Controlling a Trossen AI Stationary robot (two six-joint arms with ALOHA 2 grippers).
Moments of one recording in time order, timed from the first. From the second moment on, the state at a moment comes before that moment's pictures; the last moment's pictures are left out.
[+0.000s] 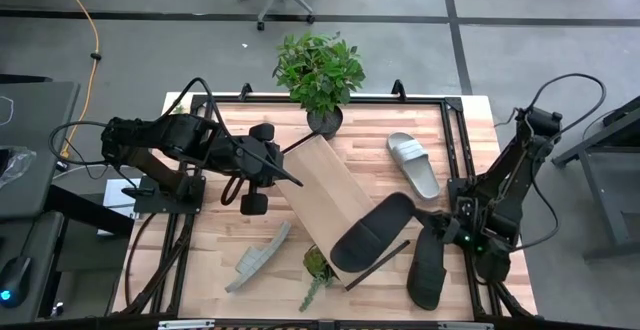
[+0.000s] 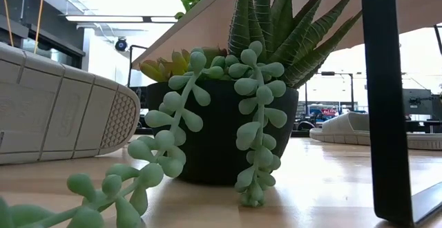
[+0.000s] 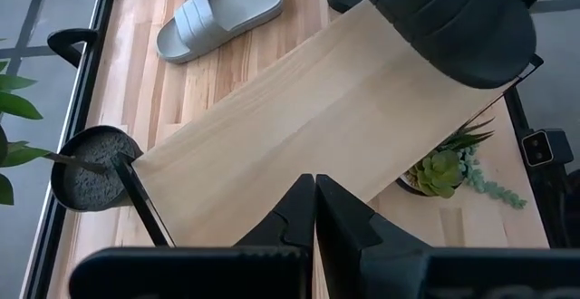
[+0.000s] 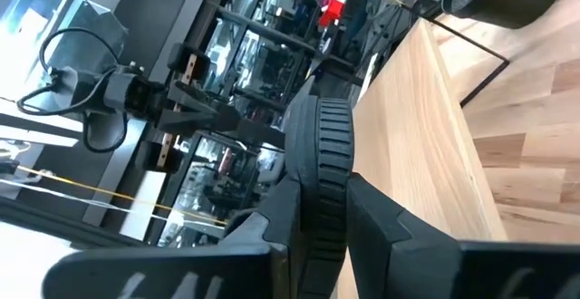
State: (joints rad) left arm -0.15 1.51 1.92 -1.28 -0.23 -0.11; right arm 1.10 1.13 0.67 -0.10 1.57 1.77
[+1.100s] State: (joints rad) left arm -0.16 1.51 1.92 -1.28 -0.24 -0.09; right arm 1.03 1.19 0.67 -0.02 1.57 1.73
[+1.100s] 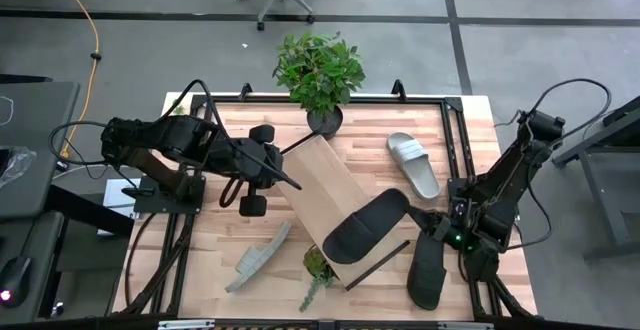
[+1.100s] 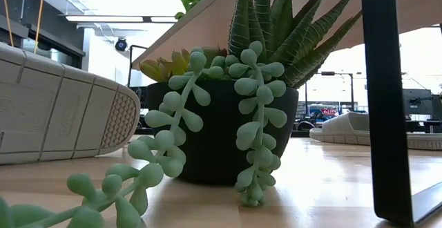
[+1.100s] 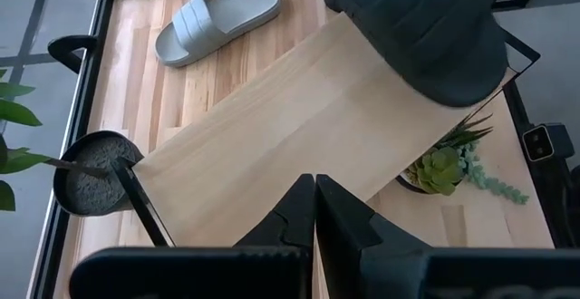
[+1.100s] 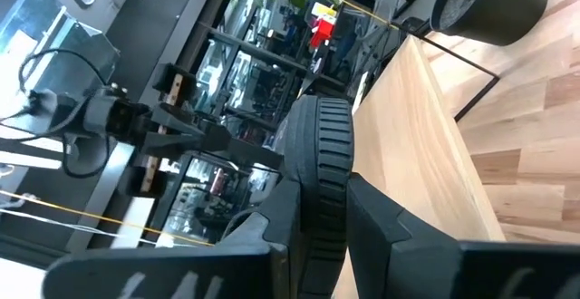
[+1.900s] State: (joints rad) left arm -0.16 1.53 1.92 -1.28 -0.24 -0.10; right arm 1.03 1.31 0.67 -0.11 1.49 1.95
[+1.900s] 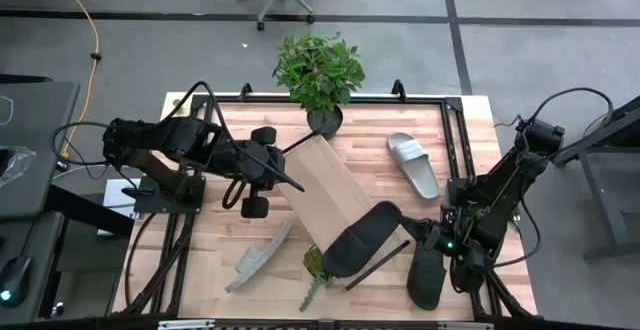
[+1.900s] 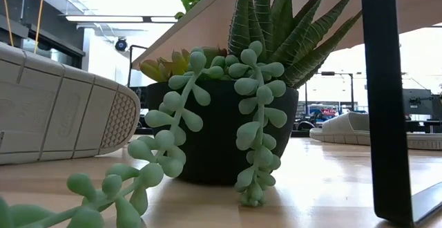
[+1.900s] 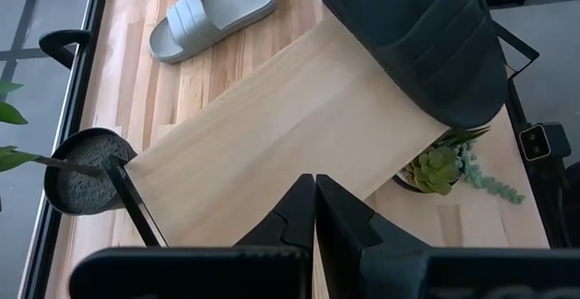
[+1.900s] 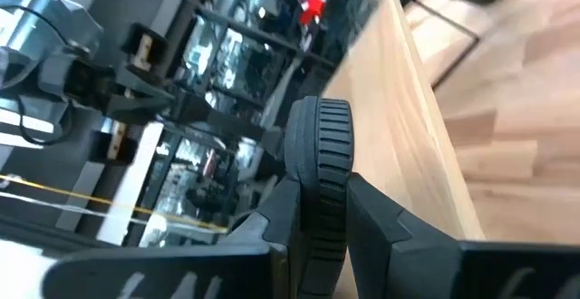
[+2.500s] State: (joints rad) left arm -0.16 1.53 1.92 -1.28 -0.24 -0.08; right arm 1.03 1.31 0.67 -0.29 1.43 2.18
